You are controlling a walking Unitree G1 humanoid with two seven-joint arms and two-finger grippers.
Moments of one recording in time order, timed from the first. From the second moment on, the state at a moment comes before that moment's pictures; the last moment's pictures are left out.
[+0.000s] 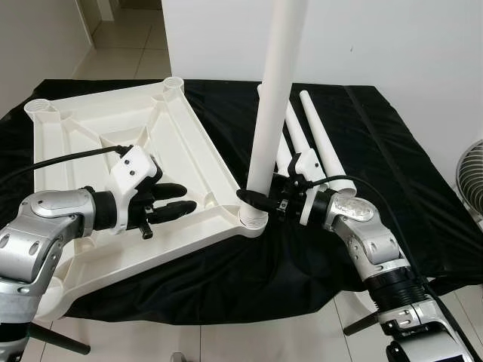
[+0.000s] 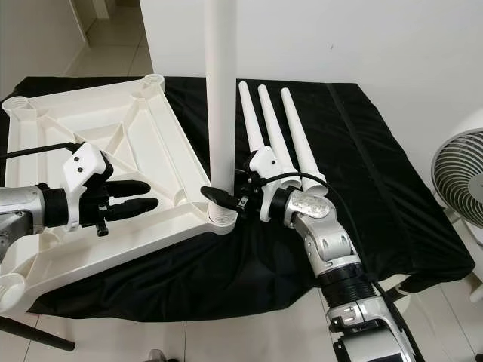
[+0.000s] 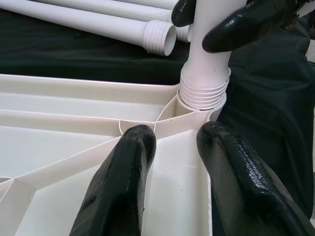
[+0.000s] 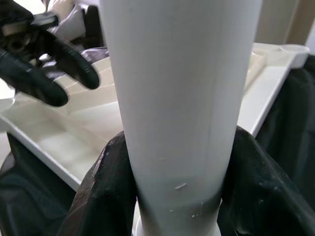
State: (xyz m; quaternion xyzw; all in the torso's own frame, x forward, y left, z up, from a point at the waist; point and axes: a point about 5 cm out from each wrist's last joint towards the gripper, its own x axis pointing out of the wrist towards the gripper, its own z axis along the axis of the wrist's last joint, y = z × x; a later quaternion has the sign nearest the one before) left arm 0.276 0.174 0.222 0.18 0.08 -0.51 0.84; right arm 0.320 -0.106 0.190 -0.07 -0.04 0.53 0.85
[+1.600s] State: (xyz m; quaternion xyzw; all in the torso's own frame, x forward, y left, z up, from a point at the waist) left arm 0.276 0.175 0.222 0.18 0.09 -0.51 0.84; right arm 0.313 -0.081 0.162 -0.01 -0.07 0.23 0.97
